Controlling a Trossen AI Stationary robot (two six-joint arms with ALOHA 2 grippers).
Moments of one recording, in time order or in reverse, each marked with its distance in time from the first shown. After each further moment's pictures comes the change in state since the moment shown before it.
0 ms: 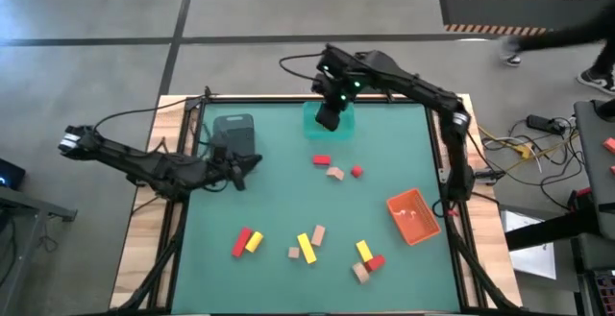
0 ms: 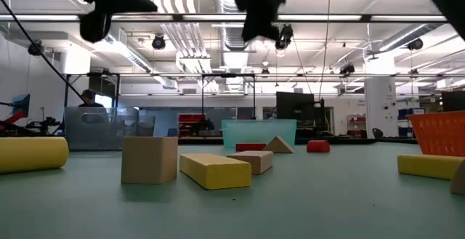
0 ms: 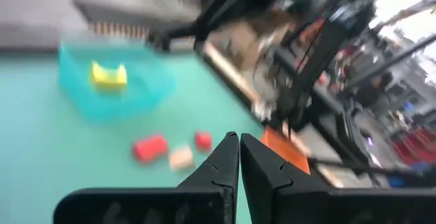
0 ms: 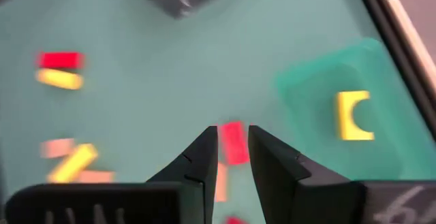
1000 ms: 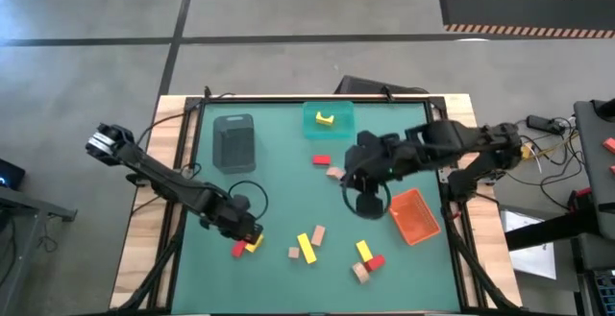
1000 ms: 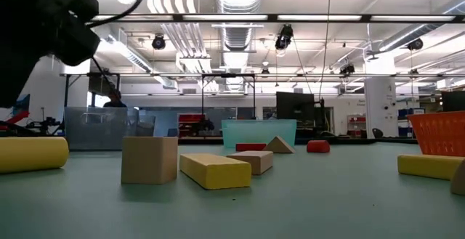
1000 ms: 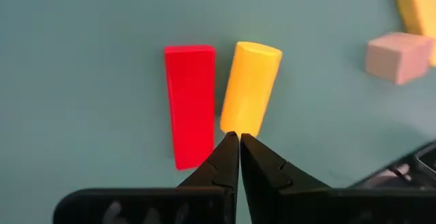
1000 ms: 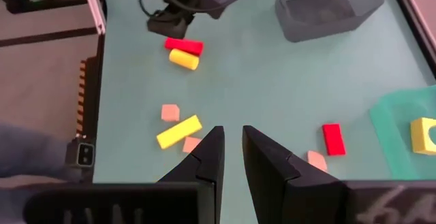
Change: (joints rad) left arm -0.192 0.542 0.229 -0.616 0.804 -0.807; right arm 0.686 -0.320 -0.120 0.012 0.448 0.302
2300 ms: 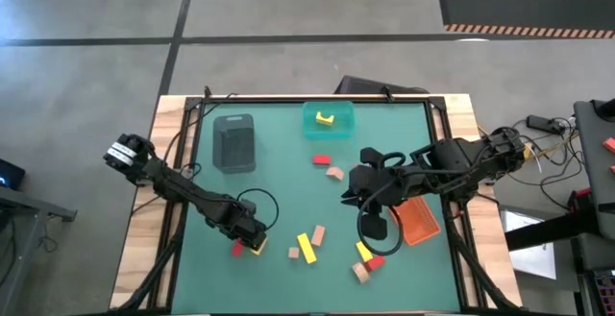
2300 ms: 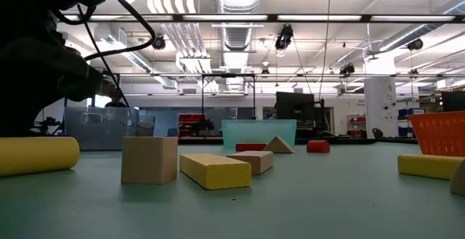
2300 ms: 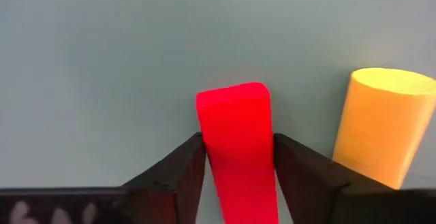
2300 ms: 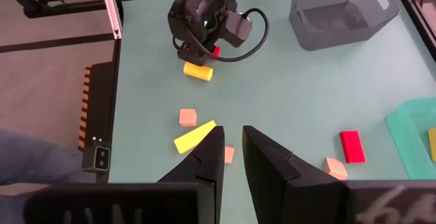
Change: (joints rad) left arm 0.000 0.220 -0.004 0.012 -0.010 0.130; right arm 0.127 0.003 -0.018 0.047 0.101 0.065
